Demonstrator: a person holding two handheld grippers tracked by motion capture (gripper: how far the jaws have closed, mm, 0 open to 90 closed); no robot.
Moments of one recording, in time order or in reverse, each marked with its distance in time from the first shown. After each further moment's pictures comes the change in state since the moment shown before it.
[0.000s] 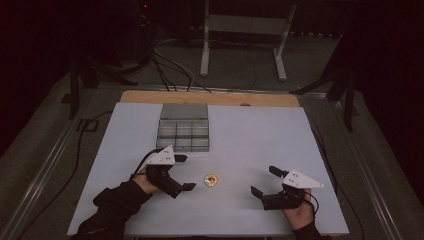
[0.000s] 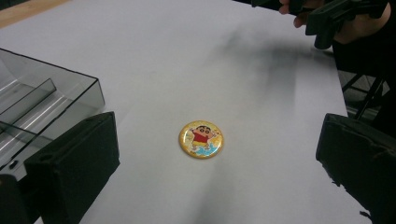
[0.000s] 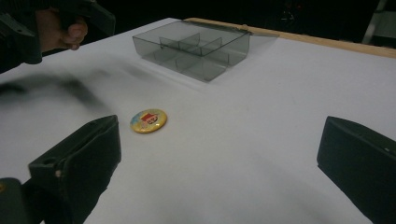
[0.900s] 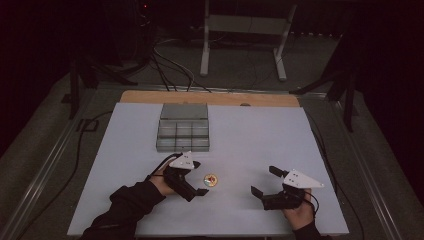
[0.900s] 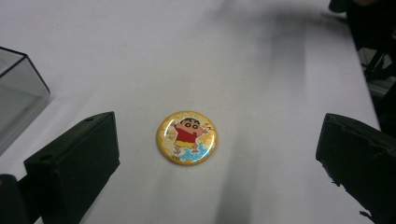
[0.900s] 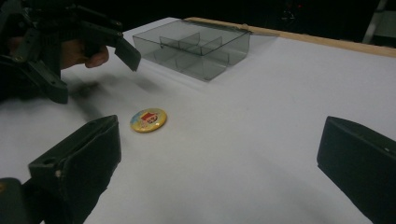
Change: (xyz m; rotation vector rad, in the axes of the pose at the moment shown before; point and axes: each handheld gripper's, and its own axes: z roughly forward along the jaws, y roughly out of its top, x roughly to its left) left arm -0.003 -0.004 0.053 0.119 -0.042 0.011; right arm 0.000 0.000 0.000 0.000 0.003 0.004
